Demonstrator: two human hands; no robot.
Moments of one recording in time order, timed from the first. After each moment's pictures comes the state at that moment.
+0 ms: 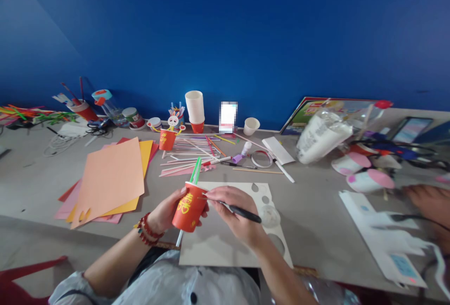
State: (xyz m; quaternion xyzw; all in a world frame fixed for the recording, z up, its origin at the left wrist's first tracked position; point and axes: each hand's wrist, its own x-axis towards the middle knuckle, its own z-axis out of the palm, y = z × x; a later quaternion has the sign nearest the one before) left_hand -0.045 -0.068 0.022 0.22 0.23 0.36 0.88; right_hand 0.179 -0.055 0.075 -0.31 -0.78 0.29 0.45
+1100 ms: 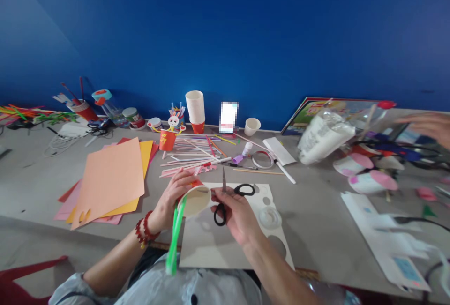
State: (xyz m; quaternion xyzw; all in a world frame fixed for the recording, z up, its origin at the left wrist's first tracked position) left_hand -0.059 -0.056 0.028 0.80 0.30 0.49 0.17; right_hand 0.153 -0.056 0.056 -0.44 -0.18 0.76 0.45
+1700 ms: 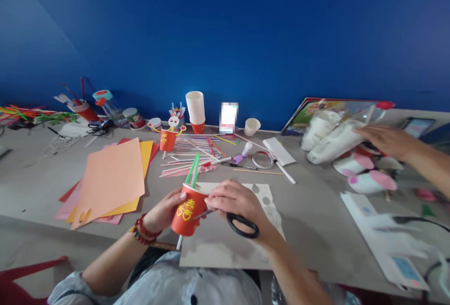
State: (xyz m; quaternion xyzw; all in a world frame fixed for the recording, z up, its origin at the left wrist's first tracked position) left_hand -0.046 -0.071 0.039 0.32 0.29 0.41 0.80; right_hand 0.186 -0.038 0.097 -0.19 -0.88 0.22 0.37
